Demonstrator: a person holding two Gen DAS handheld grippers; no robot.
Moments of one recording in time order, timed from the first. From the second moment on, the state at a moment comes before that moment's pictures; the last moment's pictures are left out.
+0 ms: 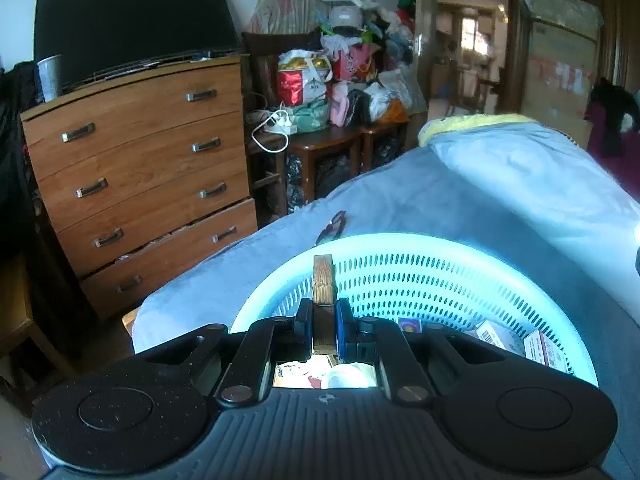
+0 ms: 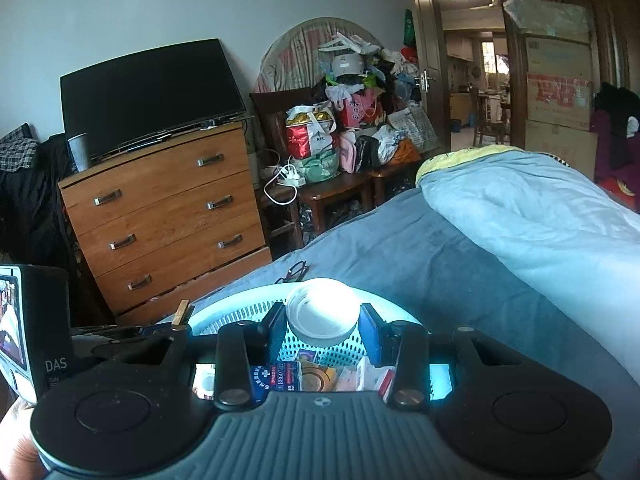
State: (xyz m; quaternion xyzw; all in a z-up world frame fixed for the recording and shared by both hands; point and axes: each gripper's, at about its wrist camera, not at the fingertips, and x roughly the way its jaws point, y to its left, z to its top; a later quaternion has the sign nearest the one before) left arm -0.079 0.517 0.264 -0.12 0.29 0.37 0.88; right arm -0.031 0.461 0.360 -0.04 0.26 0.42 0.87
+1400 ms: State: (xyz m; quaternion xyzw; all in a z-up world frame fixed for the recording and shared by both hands) left arm -0.058 0.525 0.250 -0.12 0.30 0.36 0.87; right arm -0.009 0.467 0.333 -0.04 0.27 0.42 0.87
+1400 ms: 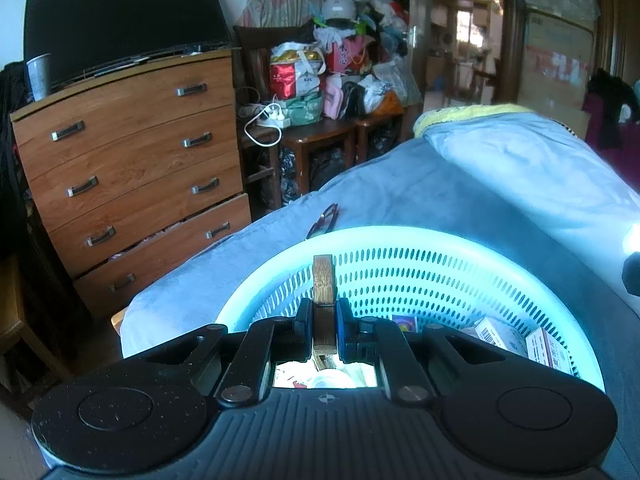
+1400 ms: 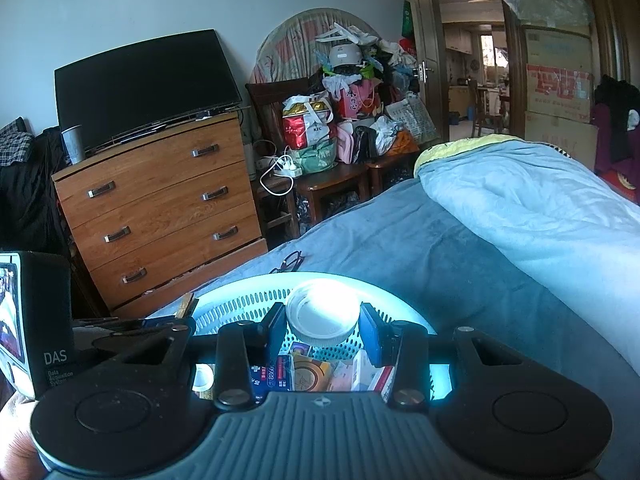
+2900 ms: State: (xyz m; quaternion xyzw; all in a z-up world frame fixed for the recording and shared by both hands) left arm -0.021 0.362 0.274 -0.04 0.25 0.21 0.95; right arm -0.044 0.162 0.160 -0.02 0.36 0.18 0.92
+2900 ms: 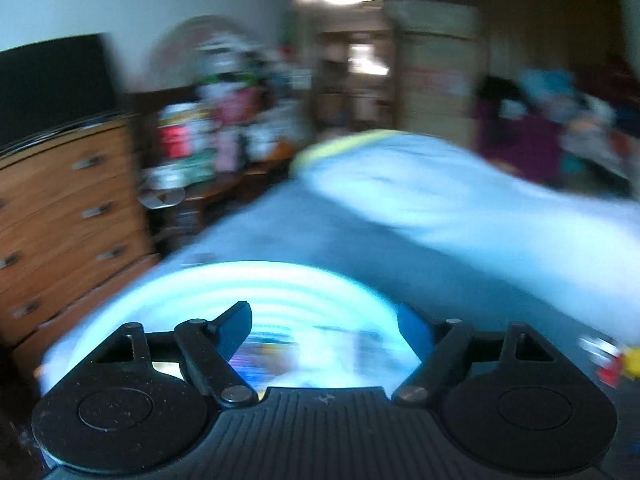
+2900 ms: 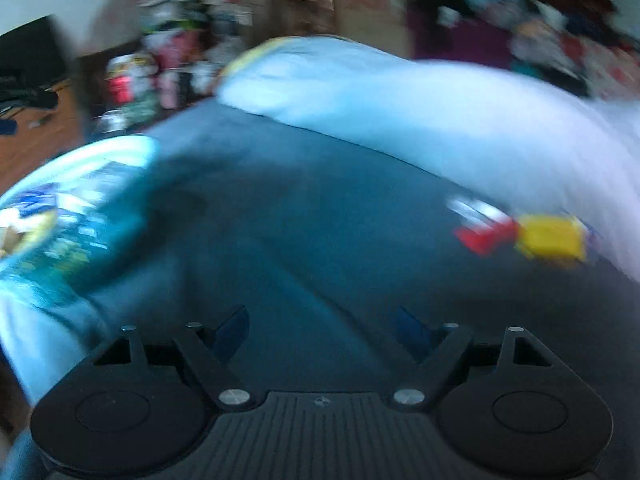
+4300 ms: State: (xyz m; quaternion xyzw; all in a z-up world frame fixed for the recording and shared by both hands) left arm 0.191 0.247 0.033 -0.02 0.32 0.12 0.94; right arm 0.052 -0.173 0.022 0.06 0.34 -0.17 0.92
